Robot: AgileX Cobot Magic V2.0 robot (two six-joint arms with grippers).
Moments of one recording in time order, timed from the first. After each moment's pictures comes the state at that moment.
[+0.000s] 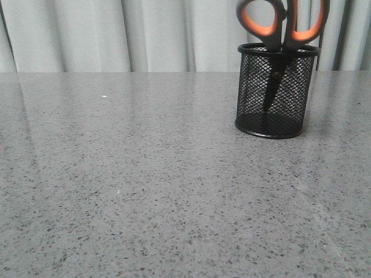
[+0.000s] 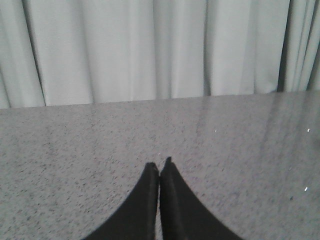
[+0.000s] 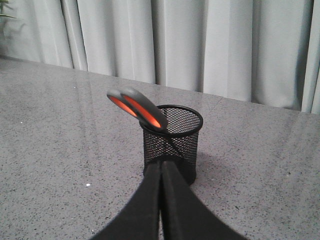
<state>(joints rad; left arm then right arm) -0.26 0.21 -0.17 0.05 0.09 -0.05 0.54 0.09 -0.38 -0.19 0.43 0.15</state>
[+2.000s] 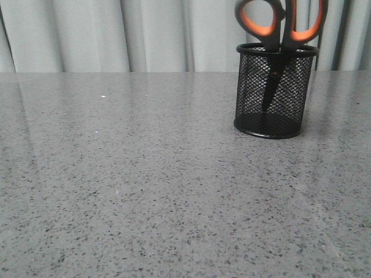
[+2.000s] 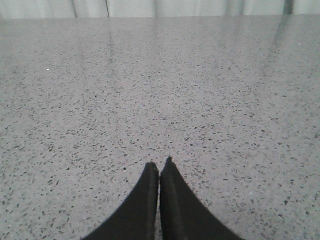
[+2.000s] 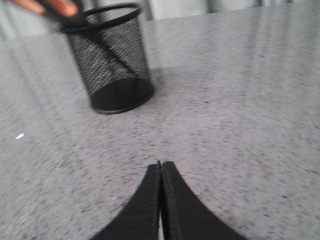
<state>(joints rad) -0.04 0.00 0.00 0.00 0.32 0.00 0.26 0.08 0.01 0.03 0.18 0.15</state>
